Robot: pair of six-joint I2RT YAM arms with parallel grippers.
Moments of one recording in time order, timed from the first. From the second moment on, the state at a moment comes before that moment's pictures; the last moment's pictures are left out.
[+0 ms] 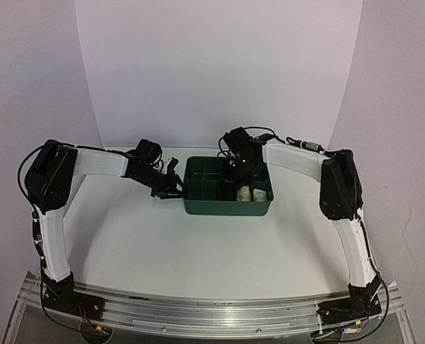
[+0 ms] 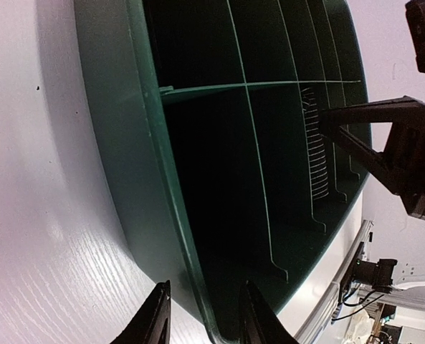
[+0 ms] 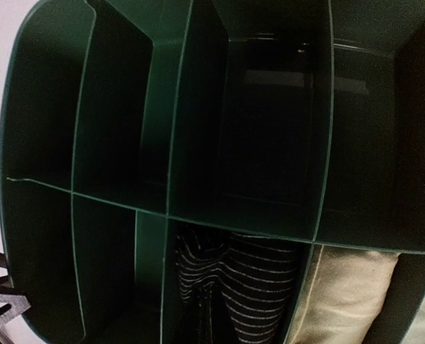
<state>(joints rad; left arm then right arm) -0.49 2.00 1.35 -0.27 0.60 -0.52 0.66 2.34 2.06 -0.79 -0.05 0.63</state>
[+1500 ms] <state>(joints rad) -0.49 2.03 1.36 -0.26 0.61 -0.50 0.68 2.39 2.18 -0.77 0.00 0.64</state>
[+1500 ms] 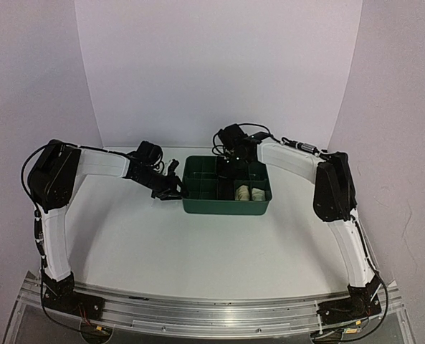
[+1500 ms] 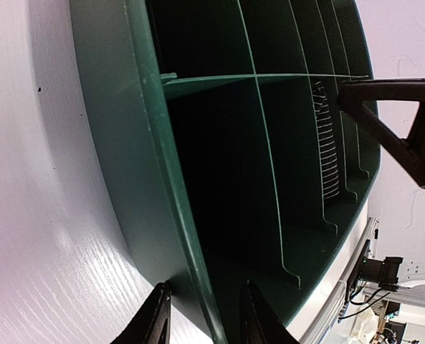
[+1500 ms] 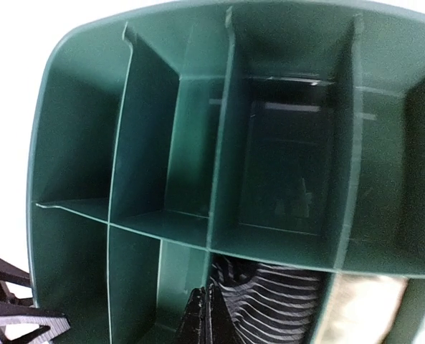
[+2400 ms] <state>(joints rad) -0.49 2.03 1.37 -0.27 0.61 -0.49 0.67 2.46 2.20 -0.78 -0.01 0.68</state>
